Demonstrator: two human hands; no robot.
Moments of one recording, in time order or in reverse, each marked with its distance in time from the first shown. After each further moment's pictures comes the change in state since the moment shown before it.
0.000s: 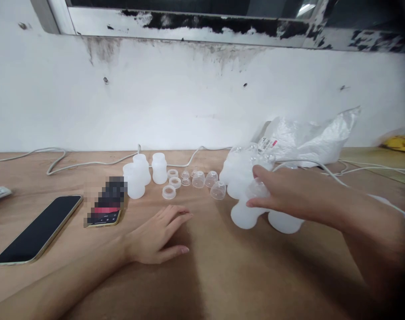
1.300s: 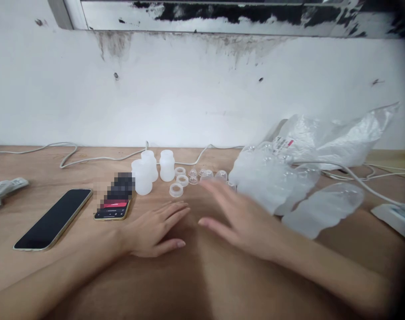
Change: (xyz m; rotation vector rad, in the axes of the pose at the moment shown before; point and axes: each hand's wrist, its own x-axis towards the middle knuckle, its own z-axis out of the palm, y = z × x) left_hand -0.013 -0.008 -0.011 0.125 -0.106 -0.079; right_hand -0.001 -0.078 0.029 0.455 0.381 -0.496
